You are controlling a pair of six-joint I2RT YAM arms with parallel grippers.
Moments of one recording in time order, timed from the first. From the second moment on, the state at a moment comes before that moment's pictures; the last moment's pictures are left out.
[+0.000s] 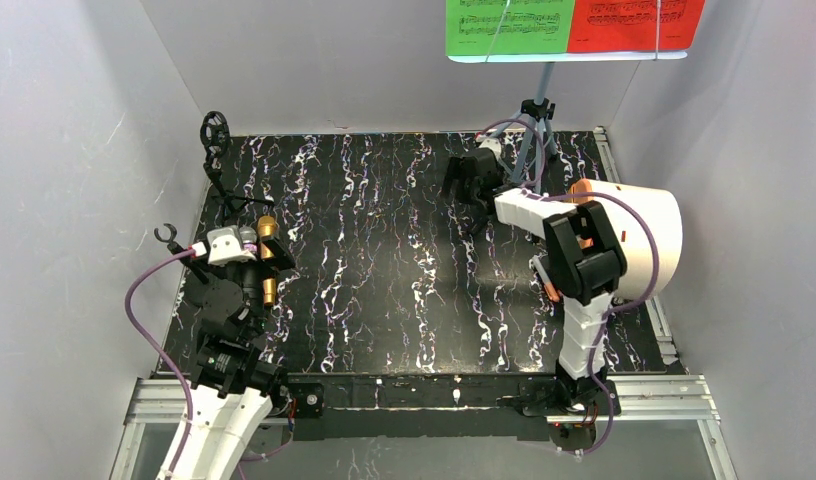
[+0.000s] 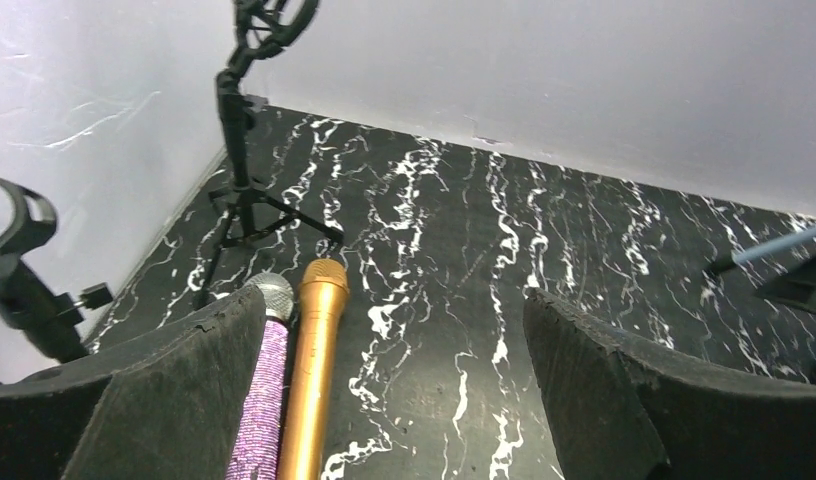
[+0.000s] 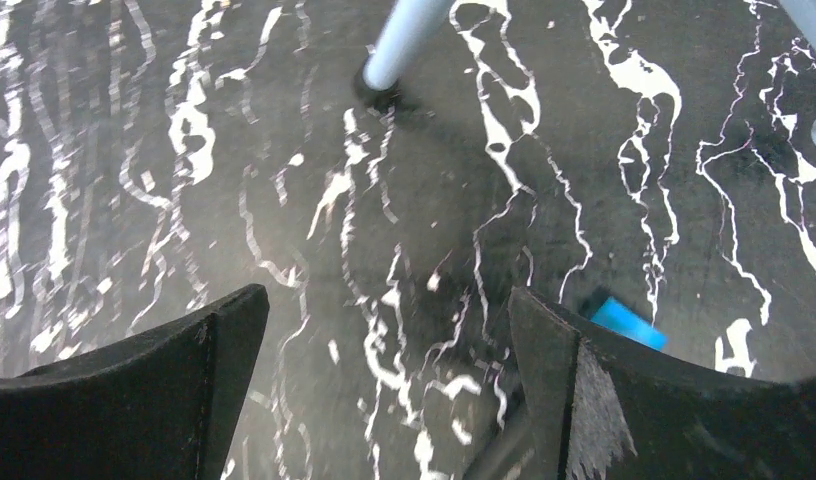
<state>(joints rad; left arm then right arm) -0.27 0.31 0.49 -0.11 -0.47 -0.10 0.46 1.95 1.30 0.02 0.18 0.47</state>
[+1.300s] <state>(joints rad) -0.33 0.30 0.48 -0.09 -0.38 -0.08 0.45 1.63 0.96 0.07 0.09 0.38</state>
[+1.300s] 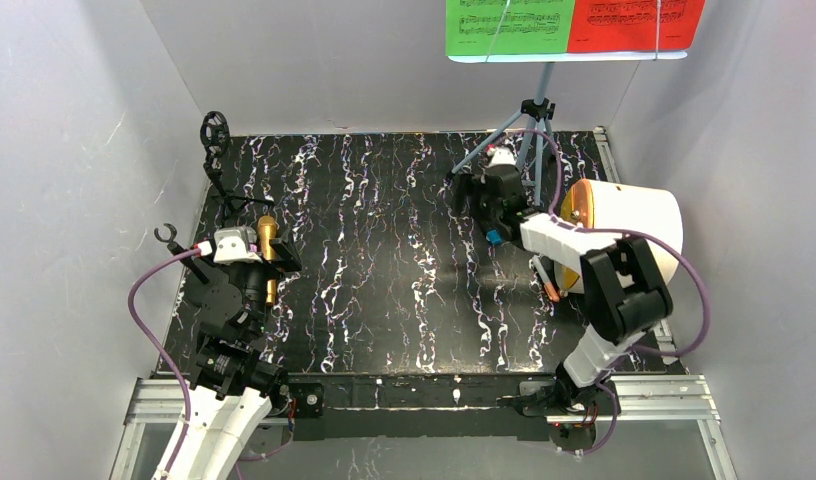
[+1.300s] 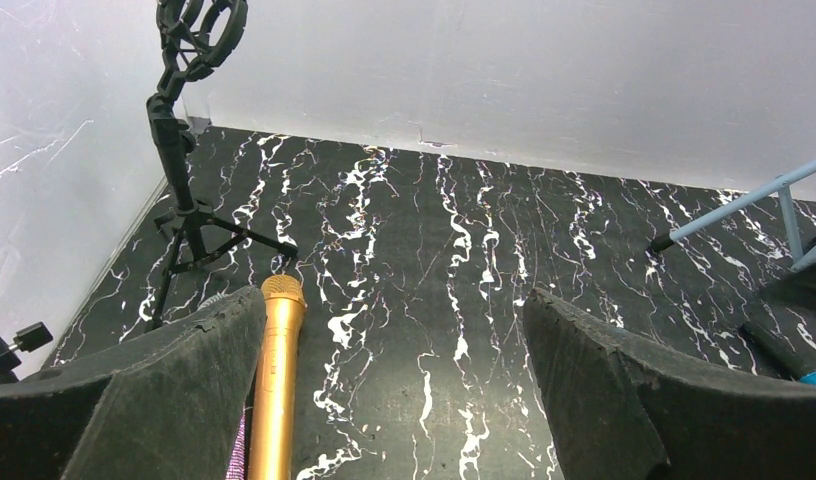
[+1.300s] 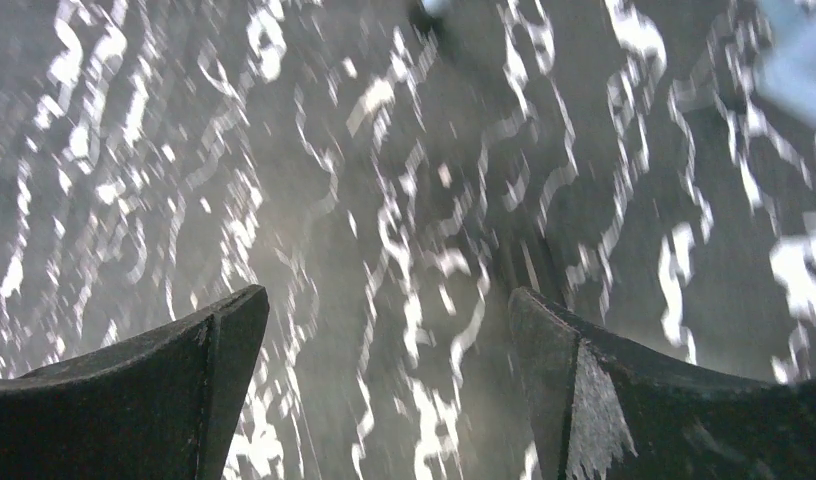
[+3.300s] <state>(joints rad) -0.33 0.30 0.48 -0.09 -0.37 -0.08 0.26 1.40 0.98 0.25 0.12 0.18</state>
